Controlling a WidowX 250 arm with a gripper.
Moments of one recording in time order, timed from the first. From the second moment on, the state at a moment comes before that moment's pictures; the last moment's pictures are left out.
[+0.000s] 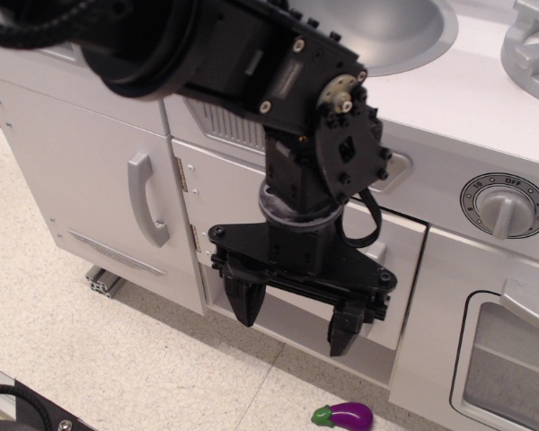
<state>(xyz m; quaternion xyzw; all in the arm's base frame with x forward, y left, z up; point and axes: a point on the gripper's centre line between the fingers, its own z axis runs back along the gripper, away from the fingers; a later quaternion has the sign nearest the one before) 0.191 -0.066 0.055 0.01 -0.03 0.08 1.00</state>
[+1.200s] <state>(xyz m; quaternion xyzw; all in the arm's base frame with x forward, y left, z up) 0.272 -0.074 -0.038 -0.03 -0.11 0.02 0.99</state>
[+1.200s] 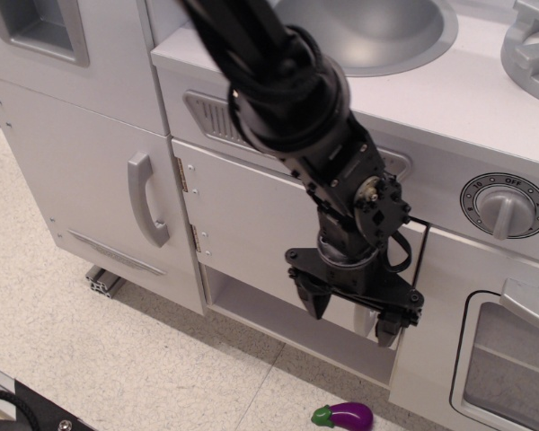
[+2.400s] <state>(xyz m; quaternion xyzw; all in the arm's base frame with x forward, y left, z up) 0.296 -0.083 -0.056 -0.03 -0.16 0.03 0.99</state>
